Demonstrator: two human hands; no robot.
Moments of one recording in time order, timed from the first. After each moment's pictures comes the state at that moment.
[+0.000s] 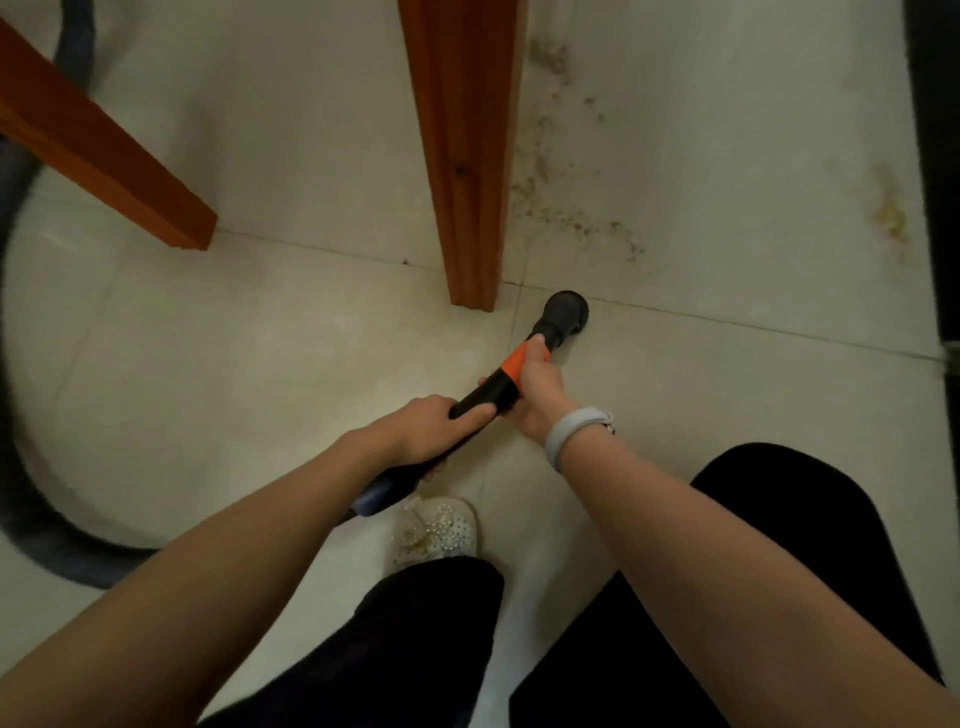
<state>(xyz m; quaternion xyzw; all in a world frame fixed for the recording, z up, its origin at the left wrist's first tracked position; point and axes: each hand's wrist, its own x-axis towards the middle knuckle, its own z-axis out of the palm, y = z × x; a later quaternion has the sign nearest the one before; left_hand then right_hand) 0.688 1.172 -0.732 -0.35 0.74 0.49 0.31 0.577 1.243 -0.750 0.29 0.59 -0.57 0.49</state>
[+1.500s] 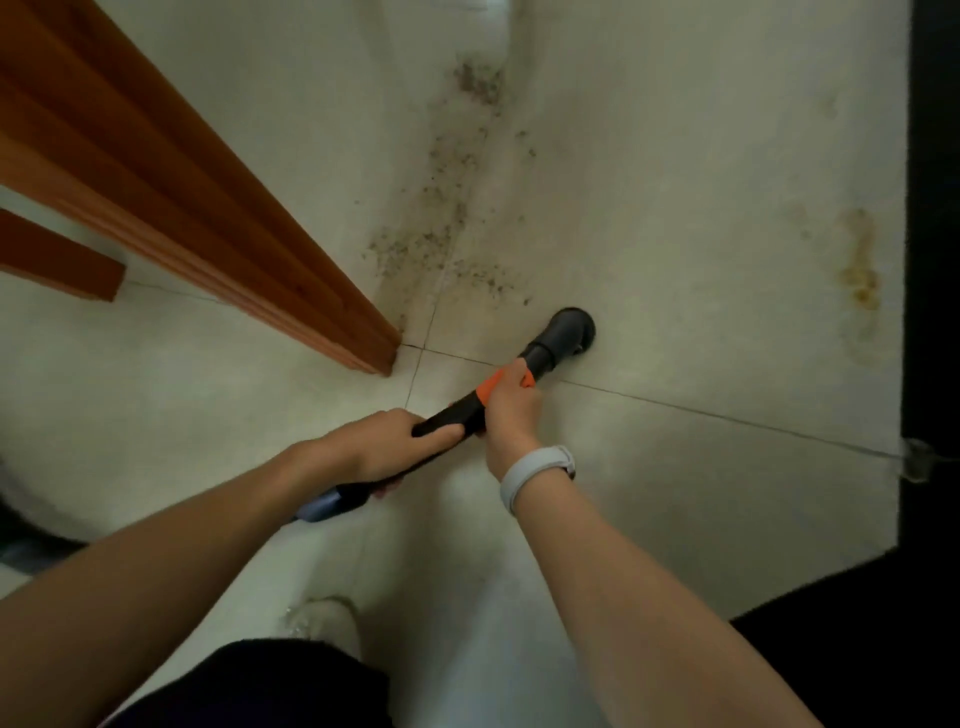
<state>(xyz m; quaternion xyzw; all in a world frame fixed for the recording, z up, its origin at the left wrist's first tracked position) 0.530 1.195 -0.737 -0.38 0.73 0.43 0.36 0.423 1.270 -0.776 0.23 0.69 -0.52 0.45</state>
